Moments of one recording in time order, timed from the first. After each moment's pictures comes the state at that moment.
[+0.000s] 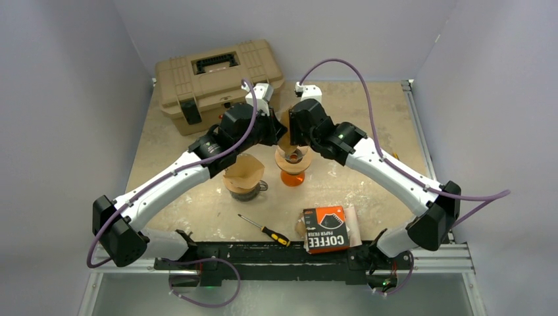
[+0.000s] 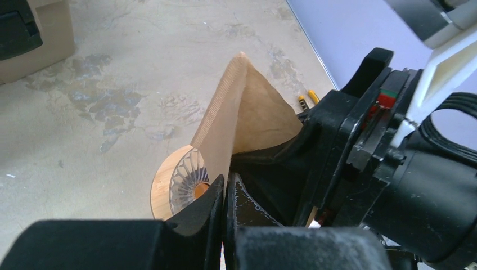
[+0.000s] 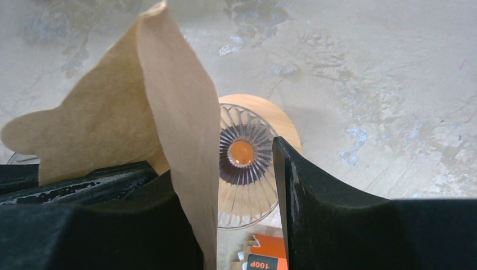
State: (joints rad) left arm -0.76 1.33 1.24 -0.23 -0.06 -0.50; right arm 0.81 1.49 1.47 -0.66 0.44 0.44
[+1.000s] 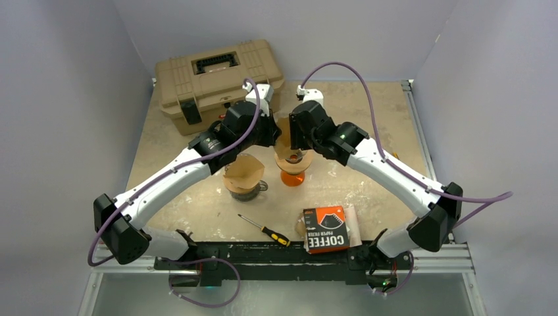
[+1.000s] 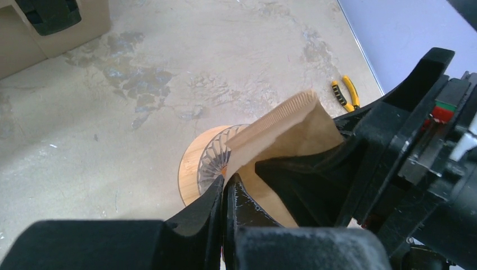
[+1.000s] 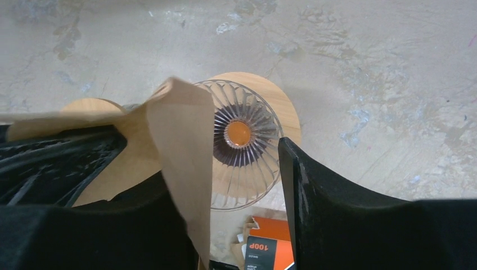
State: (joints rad) left arm -0.76 1.35 1.30 -0.39 -0.13 -0.47; right arm 0.81 1.48 1.48 -0.73 0.44 0.48
